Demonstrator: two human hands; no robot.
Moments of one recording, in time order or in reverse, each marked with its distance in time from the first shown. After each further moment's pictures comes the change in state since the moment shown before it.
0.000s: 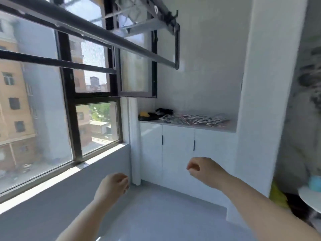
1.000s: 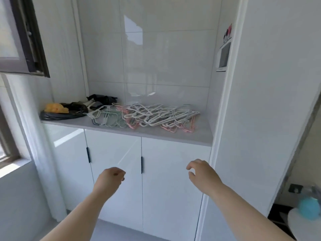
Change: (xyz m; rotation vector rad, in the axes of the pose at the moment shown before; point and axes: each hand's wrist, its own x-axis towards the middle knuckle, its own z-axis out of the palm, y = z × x) left_hand 0.542 0.169 0.488 -0.117 -0.244 -0.057; right_hand 0.469 0.511 -0.047 -0.120 0.129 0.332
